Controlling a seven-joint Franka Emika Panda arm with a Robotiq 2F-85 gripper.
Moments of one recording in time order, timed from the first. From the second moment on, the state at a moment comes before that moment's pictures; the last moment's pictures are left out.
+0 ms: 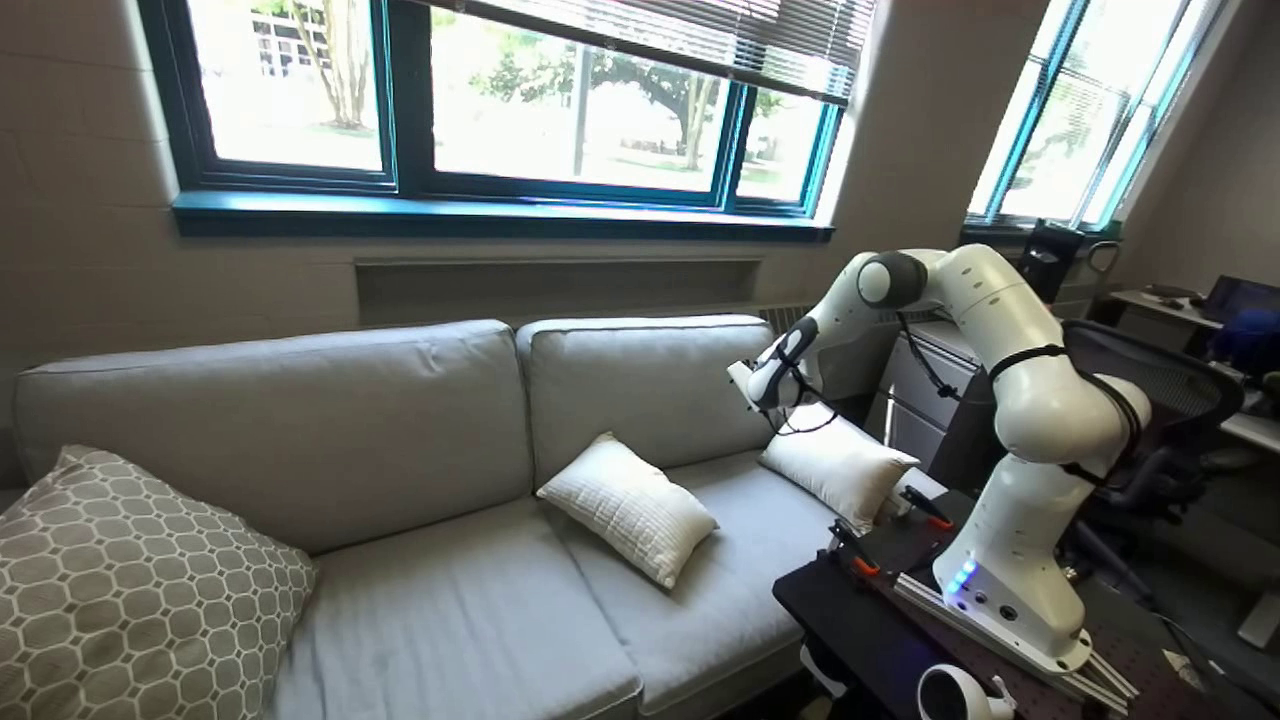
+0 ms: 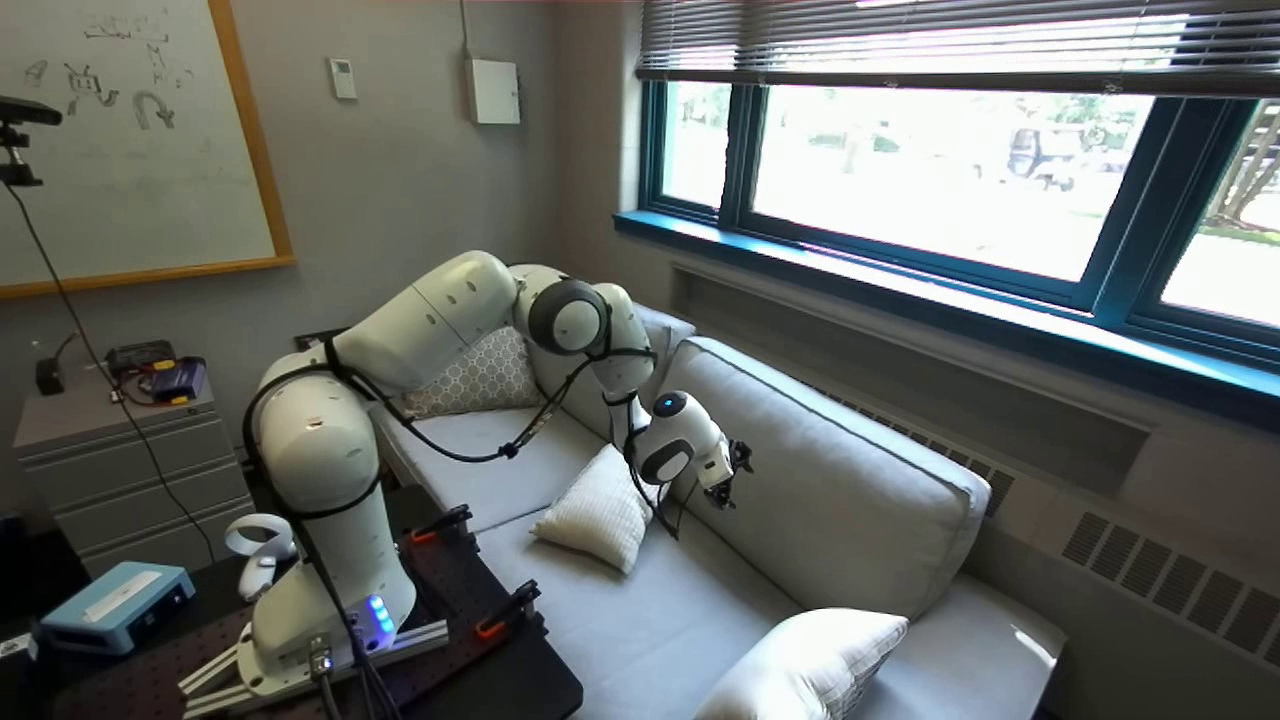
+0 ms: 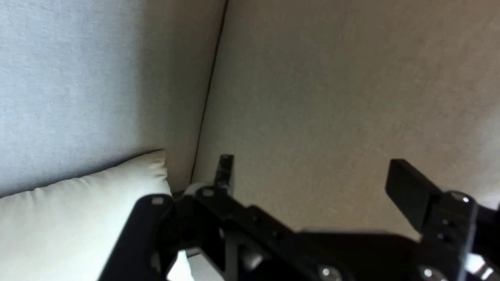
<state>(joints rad) -0.11 1.01 -0.06 -1.78 0.11 3.45 1.16</state>
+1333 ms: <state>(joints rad) 0.18 1.27 -0.11 -1.11 0.12 2.78 0.69</state>
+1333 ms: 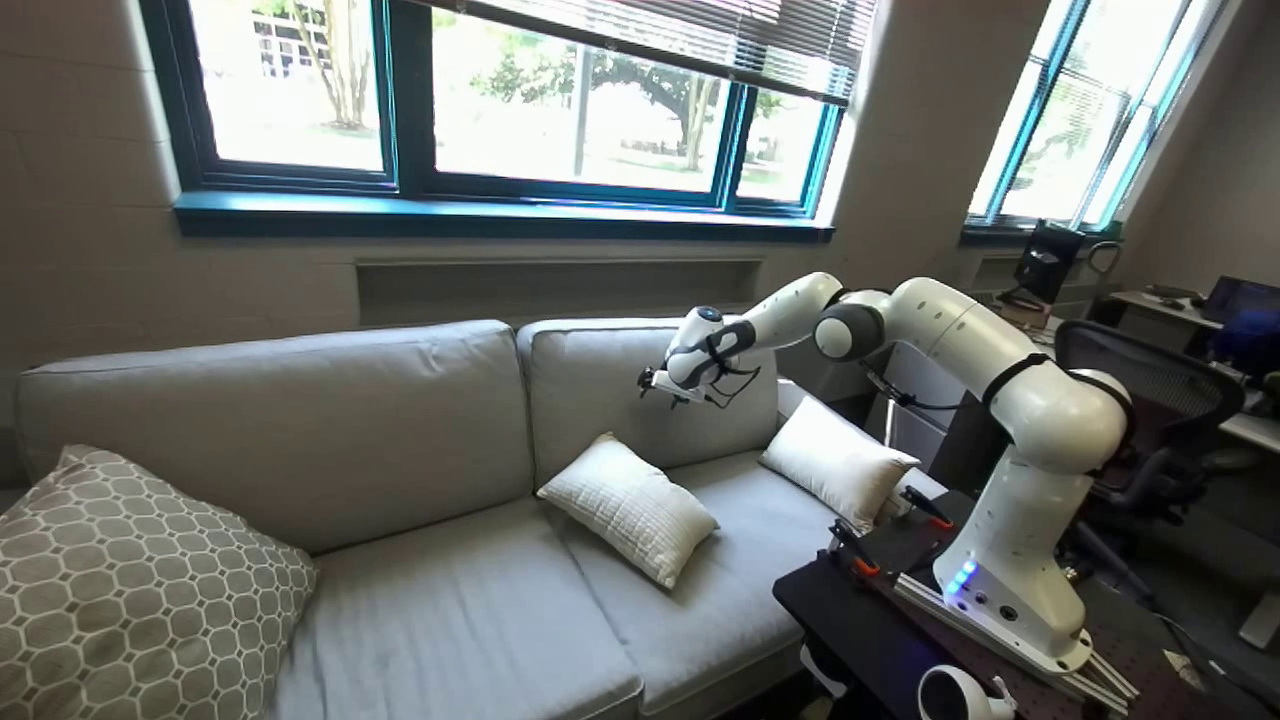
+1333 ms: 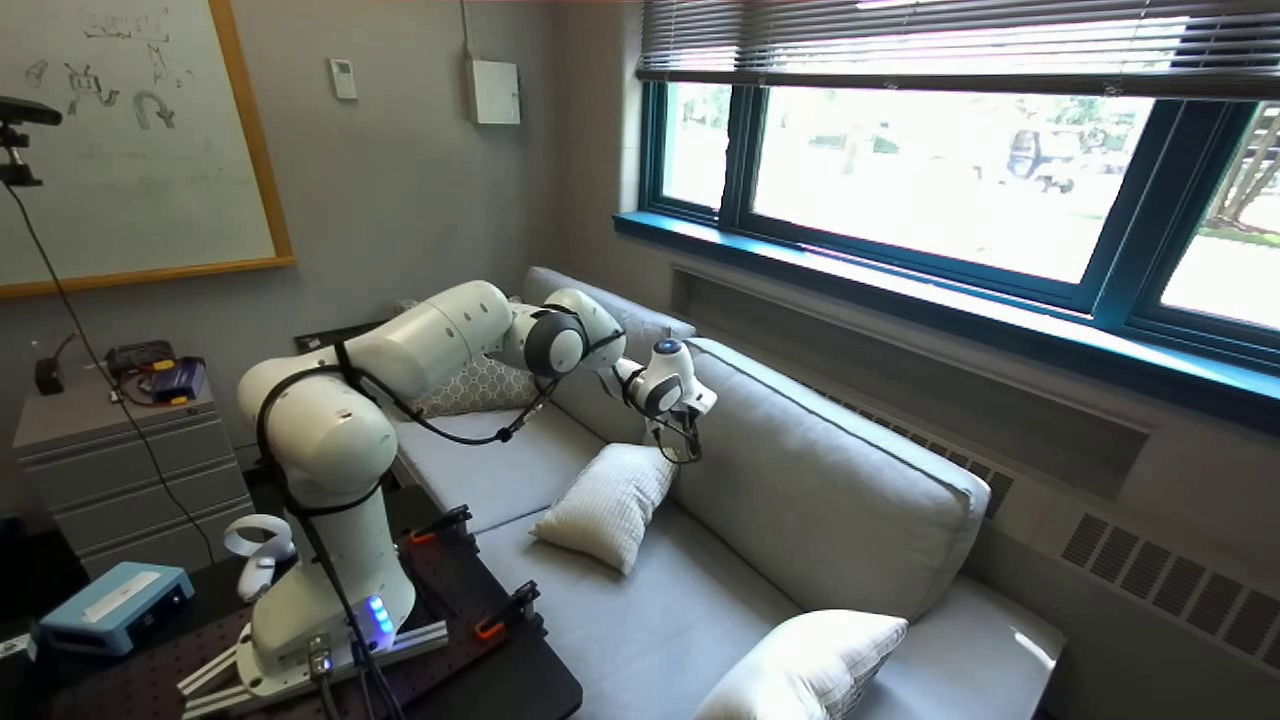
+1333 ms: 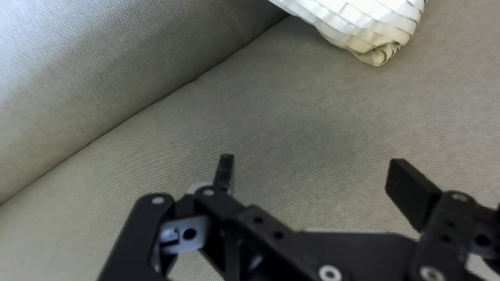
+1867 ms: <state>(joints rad) 0.20 1.31 -0.10 -1.06 0.09 2.67 0.60</state>
